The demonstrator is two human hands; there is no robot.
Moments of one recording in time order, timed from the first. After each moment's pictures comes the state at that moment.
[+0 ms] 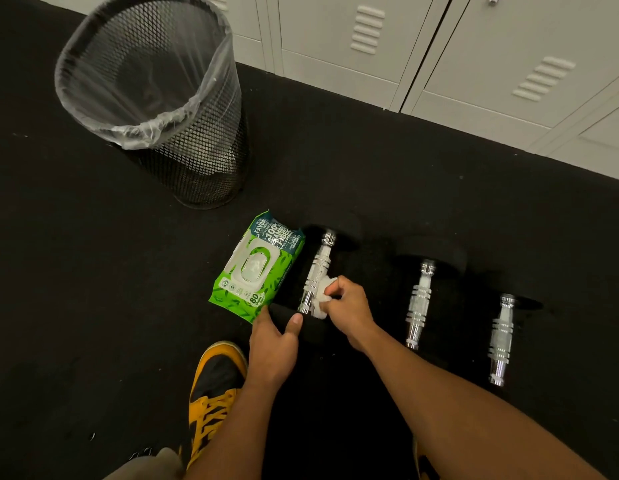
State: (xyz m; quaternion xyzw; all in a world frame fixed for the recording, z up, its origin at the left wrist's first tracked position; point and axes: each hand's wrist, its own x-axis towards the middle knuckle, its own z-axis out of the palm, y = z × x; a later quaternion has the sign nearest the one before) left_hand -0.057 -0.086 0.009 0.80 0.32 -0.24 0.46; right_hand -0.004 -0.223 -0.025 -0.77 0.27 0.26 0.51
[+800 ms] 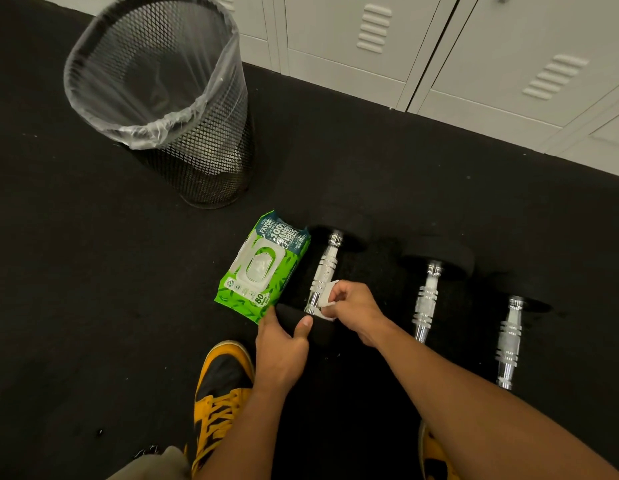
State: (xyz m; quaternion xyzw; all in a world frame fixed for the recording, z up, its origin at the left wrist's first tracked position) left_hand -0.059 -0.091 0.011 0.81 0.32 -0.22 0.44; right_hand 0.003 -0.229 -0.017 -0.76 0.25 0.32 0.51
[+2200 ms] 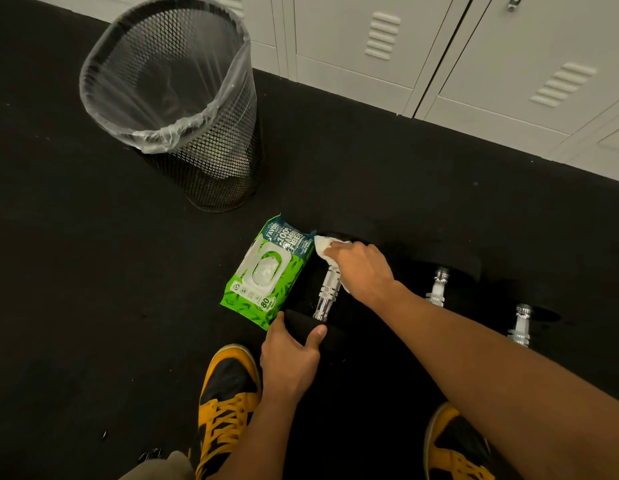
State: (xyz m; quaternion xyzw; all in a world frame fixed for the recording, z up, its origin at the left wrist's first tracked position) left_hand -0.068 -0.093 0.009 0.82 0.31 -0.21 0.43; right_hand 0.069 -0.233 0.018 -0.96 -0.22 0.17 0.03
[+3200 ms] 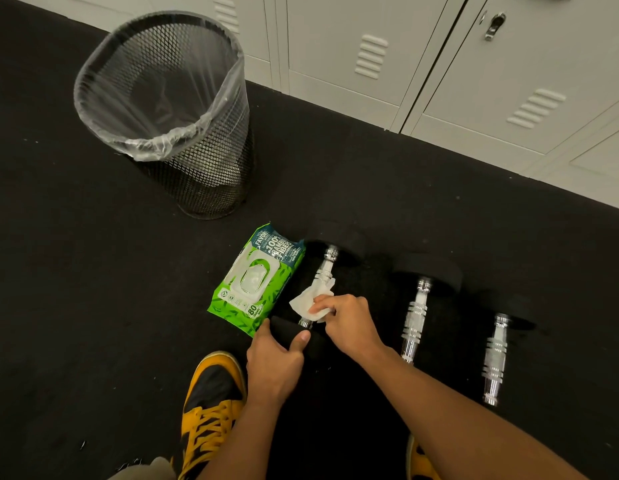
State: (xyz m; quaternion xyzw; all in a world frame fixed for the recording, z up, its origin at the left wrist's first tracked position) left_hand -0.064 -0.092 -0.001 0.81 0.33 -0.23 0.42; right_hand -0.006 -0.236 -0.002 -0.88 0.03 0.23 0.40
